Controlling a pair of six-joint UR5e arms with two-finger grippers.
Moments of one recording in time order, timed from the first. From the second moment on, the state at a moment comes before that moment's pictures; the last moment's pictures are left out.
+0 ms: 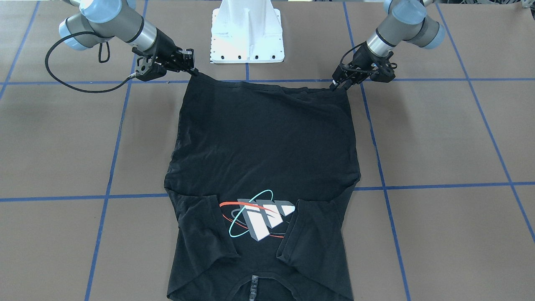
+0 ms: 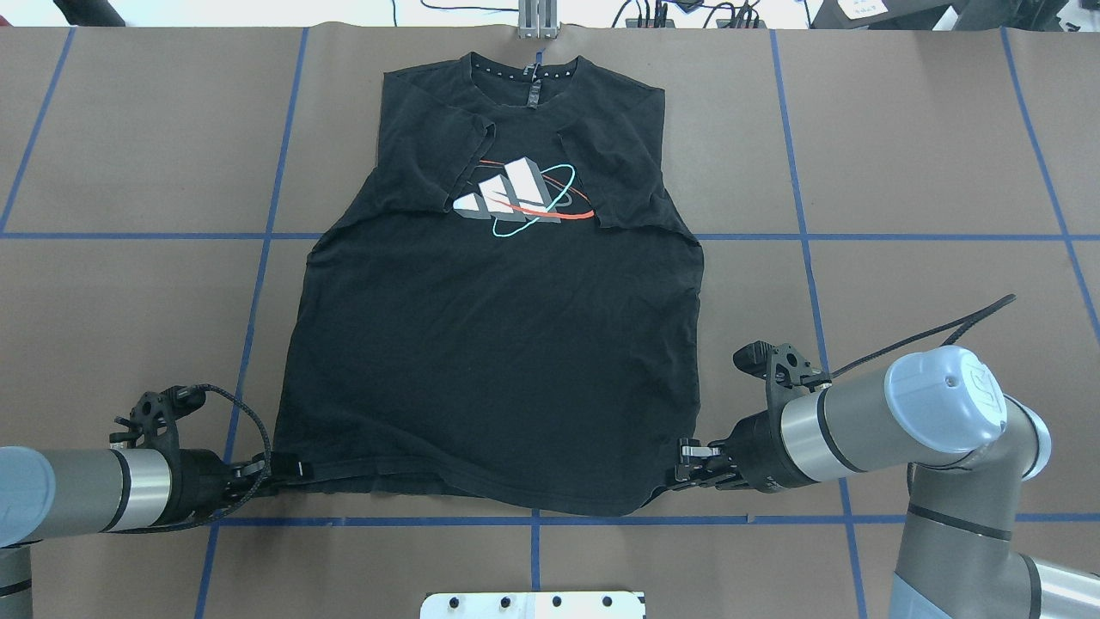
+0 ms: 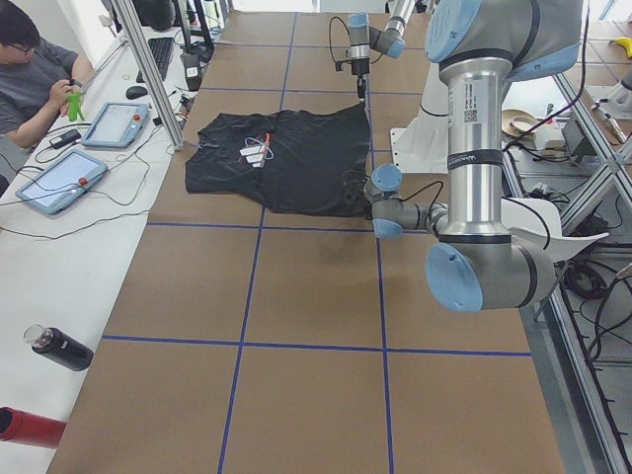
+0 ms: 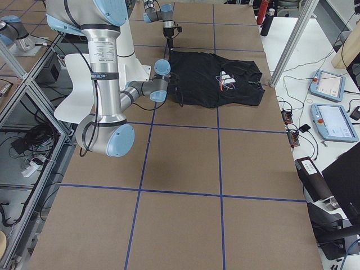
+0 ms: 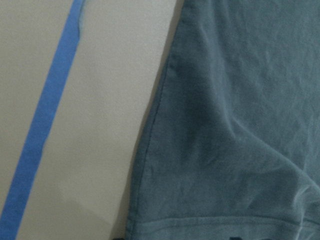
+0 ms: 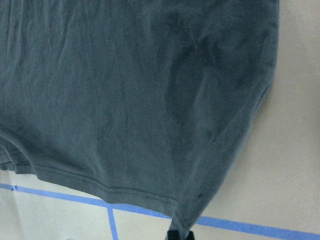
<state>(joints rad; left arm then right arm) -0.28 -1.45 -1.86 -2.64 -1.69 -1.73 0.38 -1.47 1.95 -0.78 2.04 1.62</state>
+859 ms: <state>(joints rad) -0.29 -1.43 -1.91 -2.62 -1.72 -1.73 0.39 -1.47 1.95 -0.78 2.06 1.62</state>
